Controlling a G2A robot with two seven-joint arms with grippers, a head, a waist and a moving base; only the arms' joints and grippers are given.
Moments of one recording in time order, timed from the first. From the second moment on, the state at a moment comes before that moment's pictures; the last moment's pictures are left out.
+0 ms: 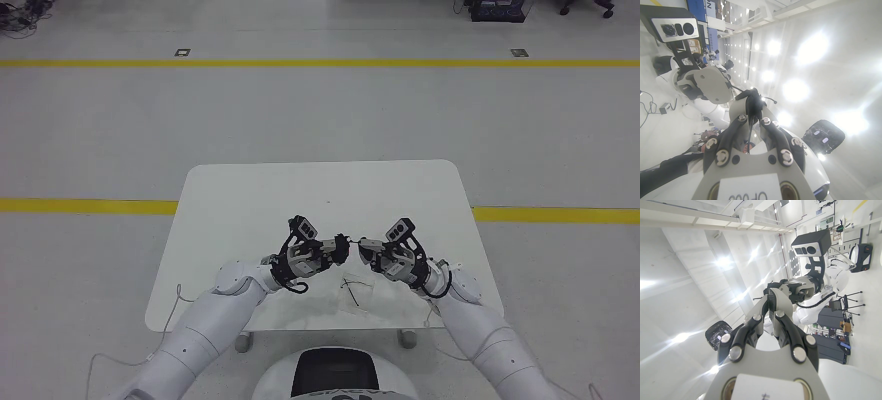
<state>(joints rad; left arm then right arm) 1.29 -1.25 -0.92 -1.22 -0.97 -0.32 -1.13 -1.40 -1.22 1.11 -1.16 1.00 -0.19 1.21</state>
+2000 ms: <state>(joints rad) 1.29 -1.25 -0.92 -1.22 -0.97 -0.32 -1.13 -1.38 -1.24 1.11 -1.09 0.97 -0.16 1.22</state>
